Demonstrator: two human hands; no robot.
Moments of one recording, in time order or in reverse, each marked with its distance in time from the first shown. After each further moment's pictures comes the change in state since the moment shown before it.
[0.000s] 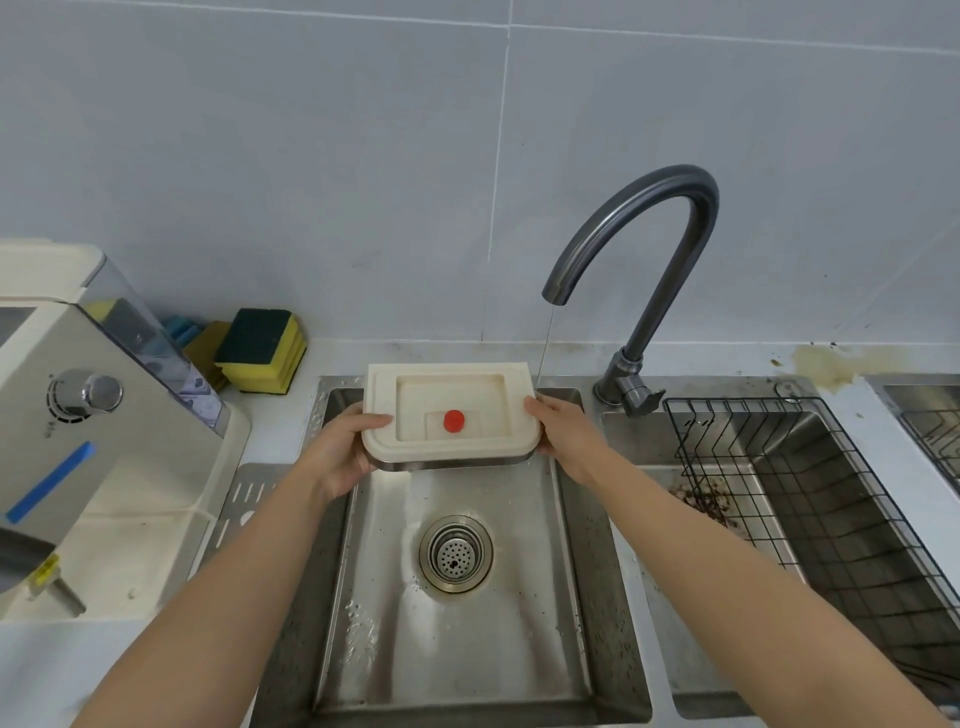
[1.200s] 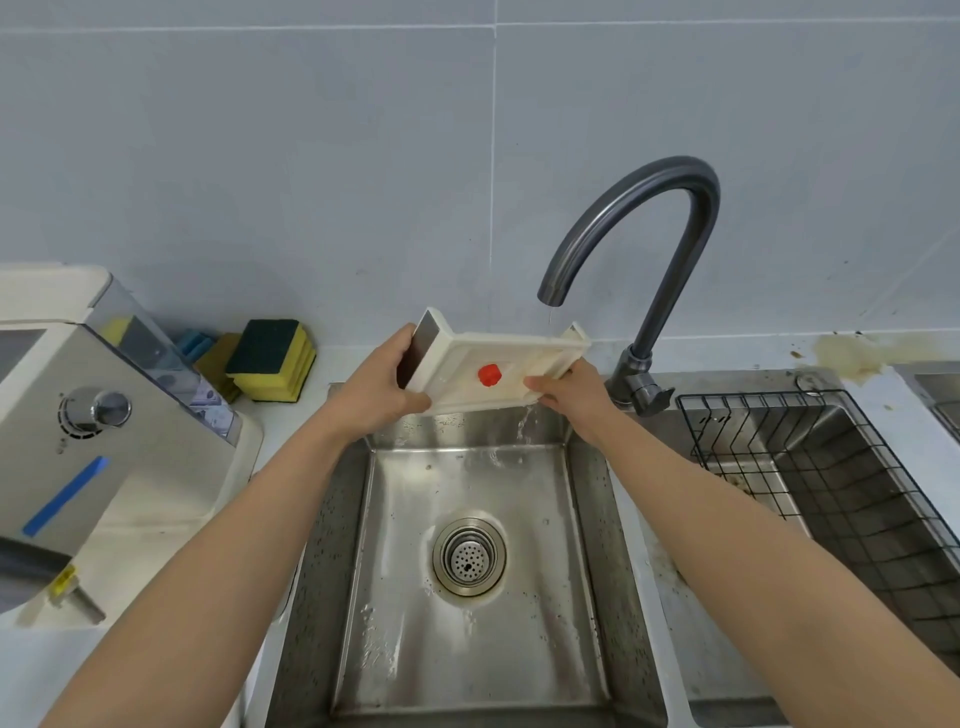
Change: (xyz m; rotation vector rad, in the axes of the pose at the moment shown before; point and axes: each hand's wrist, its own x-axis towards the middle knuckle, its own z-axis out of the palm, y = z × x) left_hand -0.017 0.055 0.059 0.997 -0.102 0.552; right_hand 0.032 -0.025 -0.014 0.101 0.002 -0.184
